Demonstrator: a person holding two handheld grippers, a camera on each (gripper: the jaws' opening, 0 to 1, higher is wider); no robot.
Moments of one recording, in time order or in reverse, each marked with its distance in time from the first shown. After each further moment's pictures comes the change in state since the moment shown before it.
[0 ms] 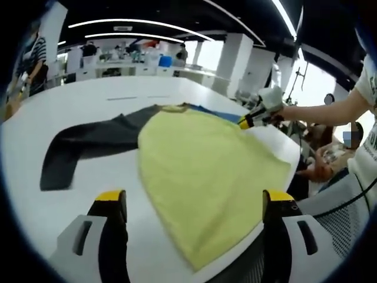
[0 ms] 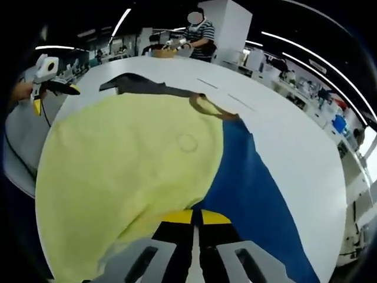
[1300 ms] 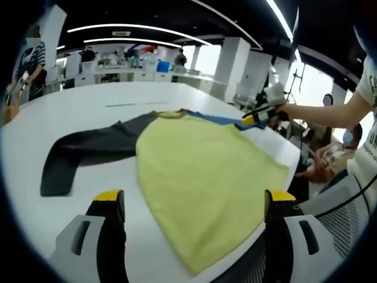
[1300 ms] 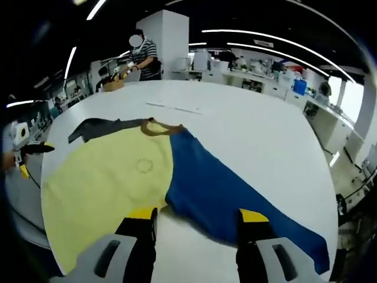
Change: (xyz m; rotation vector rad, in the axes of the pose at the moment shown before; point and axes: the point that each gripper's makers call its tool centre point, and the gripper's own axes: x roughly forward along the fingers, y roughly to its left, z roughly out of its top) left arm 0.001 -0.005 0.008 0.030 -0.033 -0.004; right arm -0.057 -0.042 -0.003 0.396 -0.092 -0.174
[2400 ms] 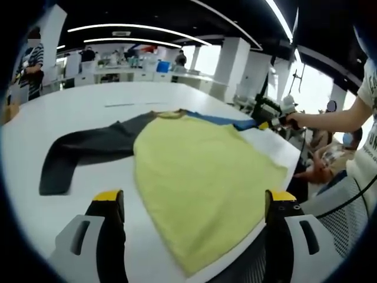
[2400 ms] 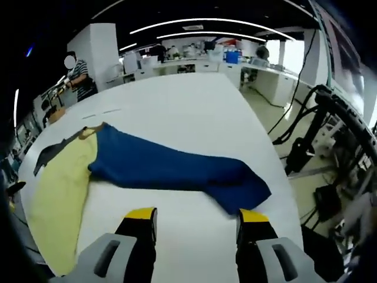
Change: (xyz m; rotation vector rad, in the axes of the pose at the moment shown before) left arm 0.000 -0.007 0.002 -0.007 -0.011 -0.007; right arm -0.067 -0.112 -0.089 0.340 0.056 -0.321
